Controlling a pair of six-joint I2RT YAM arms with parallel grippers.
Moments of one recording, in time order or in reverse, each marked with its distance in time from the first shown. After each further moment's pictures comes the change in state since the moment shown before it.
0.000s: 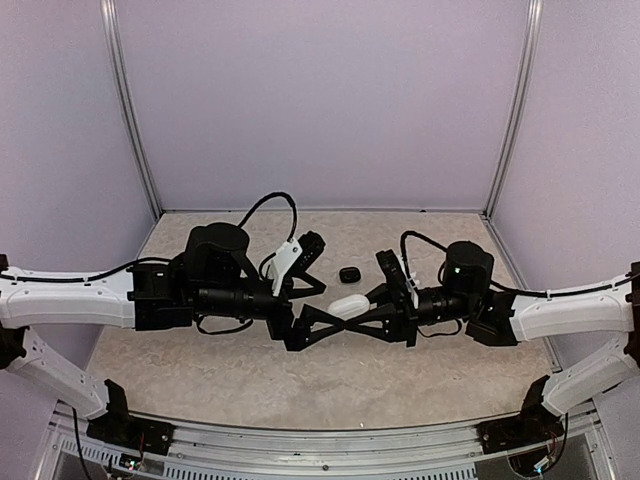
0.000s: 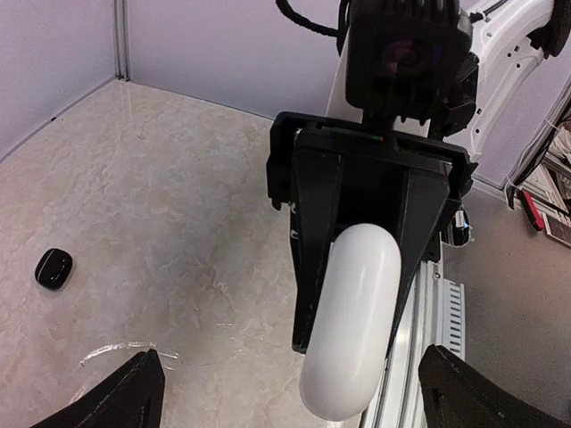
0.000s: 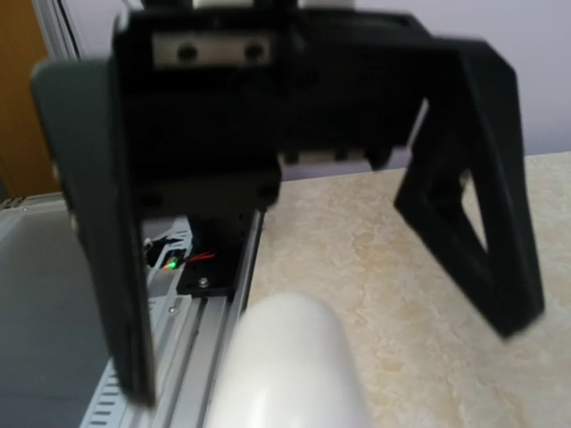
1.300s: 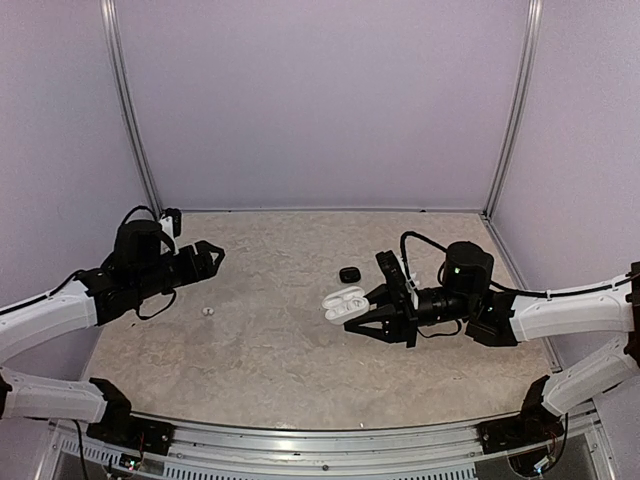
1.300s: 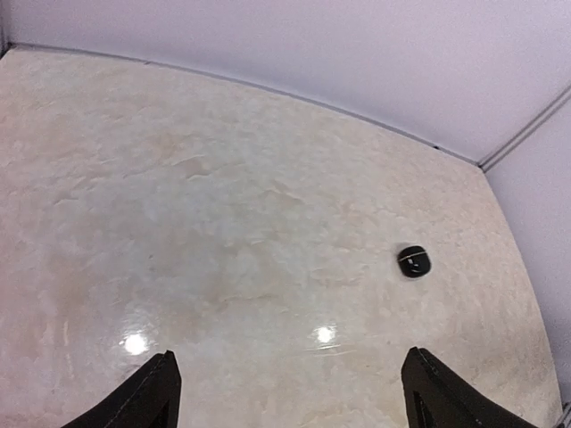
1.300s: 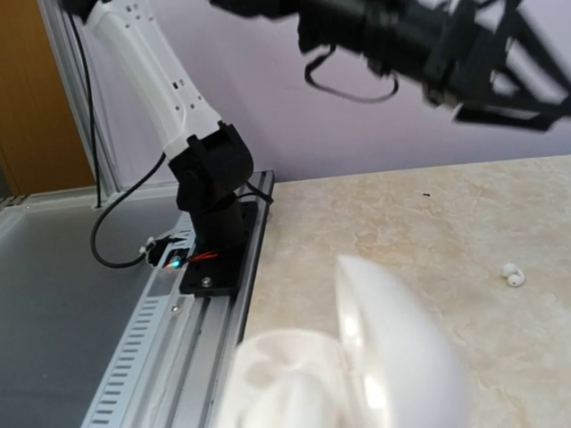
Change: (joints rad) left arm 0.543 -0.262 -0.261 -0.048 -0.306 -0.426; right arm 0.005 0.000 0.001 0.001 -0.004 -0.006
